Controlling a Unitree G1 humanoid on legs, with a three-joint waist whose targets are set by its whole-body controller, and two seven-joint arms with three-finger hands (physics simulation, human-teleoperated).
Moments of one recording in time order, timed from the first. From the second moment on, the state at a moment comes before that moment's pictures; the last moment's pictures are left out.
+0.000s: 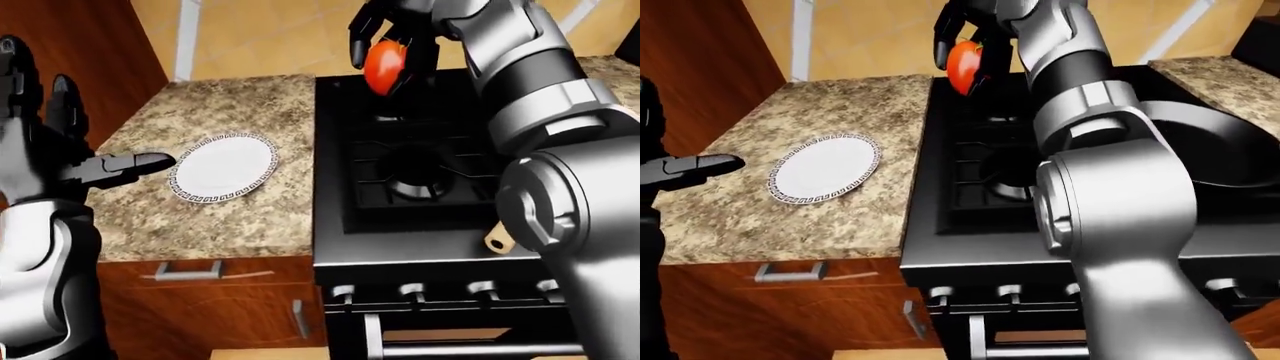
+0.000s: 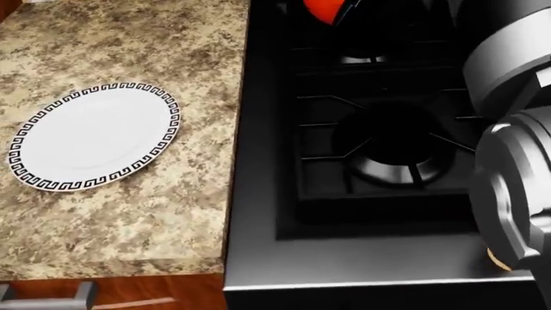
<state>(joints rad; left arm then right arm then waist) -0.37 0.47 0.46 -0.28 -0.39 0.30 0.05 -1.74 -0.33 -0.04 1.35 -0.78 -0.02 0.72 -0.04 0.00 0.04</state>
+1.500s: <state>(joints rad) -0.37 0.45 0.43 -0.35 -0.28 0.31 -0.06 -1.74 -0.32 -0.03 1.34 -0.79 -0.04 0.75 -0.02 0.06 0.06</state>
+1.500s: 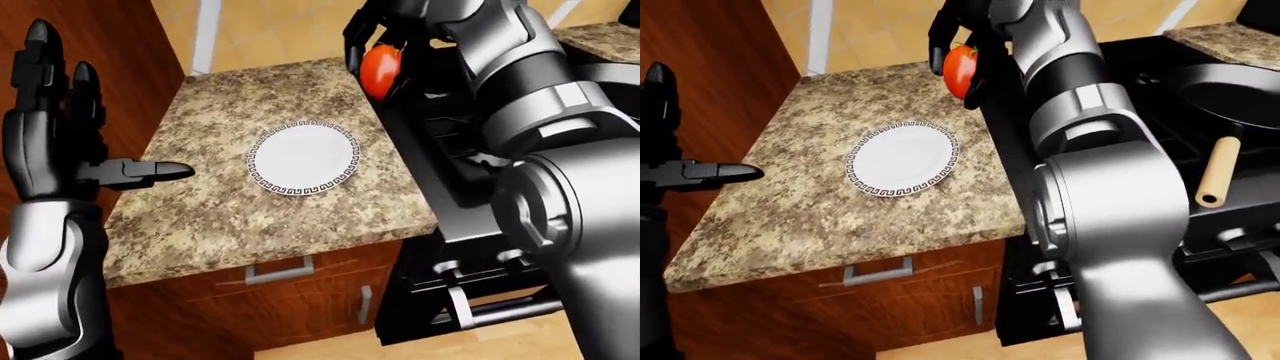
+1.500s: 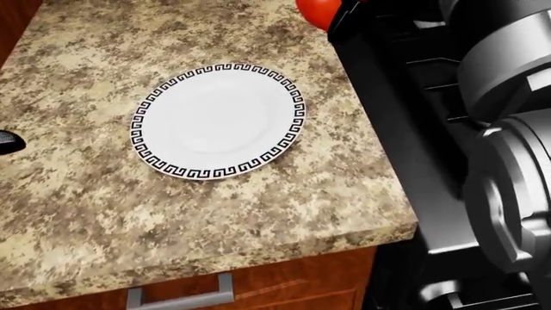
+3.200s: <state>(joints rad) -0.35 0.45 0.45 -0.32 -0.28 0.29 -0.08 -1.58 -0.03 0.05 1.37 -1.02 -0.19 0.41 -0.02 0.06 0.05</state>
